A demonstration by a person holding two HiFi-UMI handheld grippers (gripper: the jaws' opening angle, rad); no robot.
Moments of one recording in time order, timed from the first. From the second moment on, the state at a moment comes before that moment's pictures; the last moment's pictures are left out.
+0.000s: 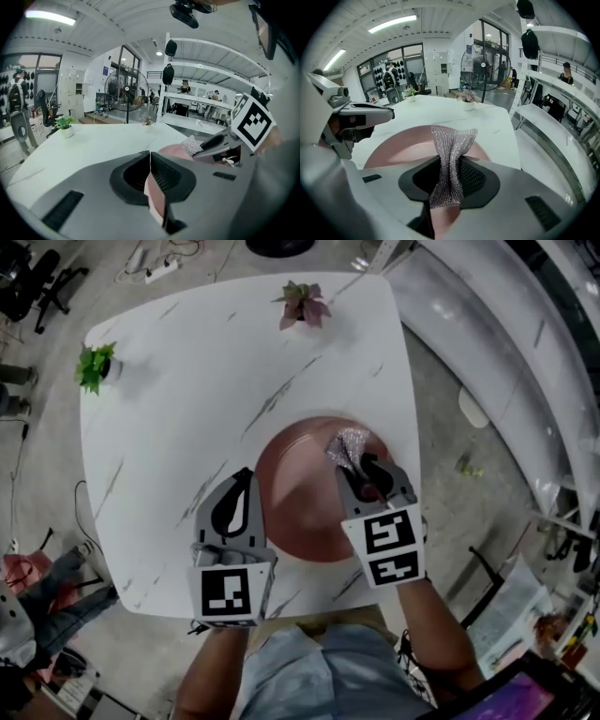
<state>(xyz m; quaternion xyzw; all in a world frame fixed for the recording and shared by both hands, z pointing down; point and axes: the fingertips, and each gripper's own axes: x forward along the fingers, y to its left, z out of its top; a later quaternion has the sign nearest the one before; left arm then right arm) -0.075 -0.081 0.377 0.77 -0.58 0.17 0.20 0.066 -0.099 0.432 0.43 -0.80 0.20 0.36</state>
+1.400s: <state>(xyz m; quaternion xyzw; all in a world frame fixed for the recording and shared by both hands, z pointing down) -0.075 -0.089 0.420 0.78 -0.54 0.18 0.26 0.060 -0.127 0.457 0.29 -0.73 0.14 0.60</state>
